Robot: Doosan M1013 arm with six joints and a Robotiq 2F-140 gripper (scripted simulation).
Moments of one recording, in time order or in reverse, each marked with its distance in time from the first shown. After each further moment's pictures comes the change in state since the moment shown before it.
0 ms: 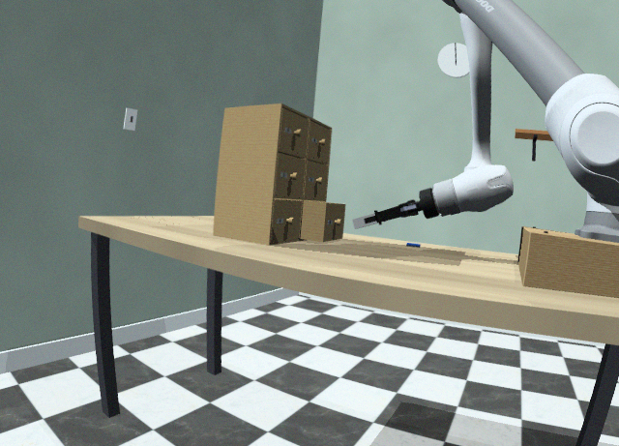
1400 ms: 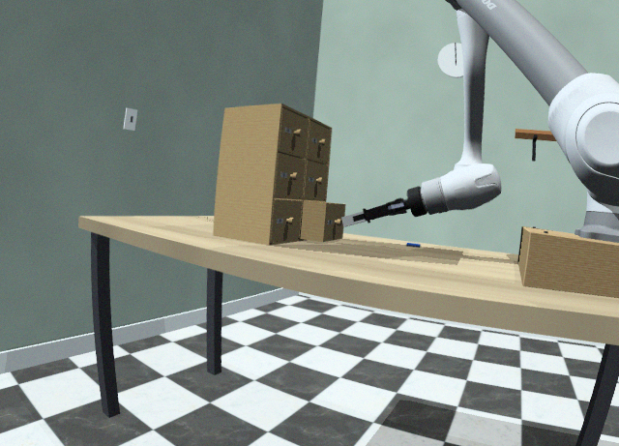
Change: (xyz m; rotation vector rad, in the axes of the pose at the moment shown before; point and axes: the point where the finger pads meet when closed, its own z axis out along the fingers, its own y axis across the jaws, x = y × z) arm 0.014 0.002 0.031 0.000 0.005 -0.001
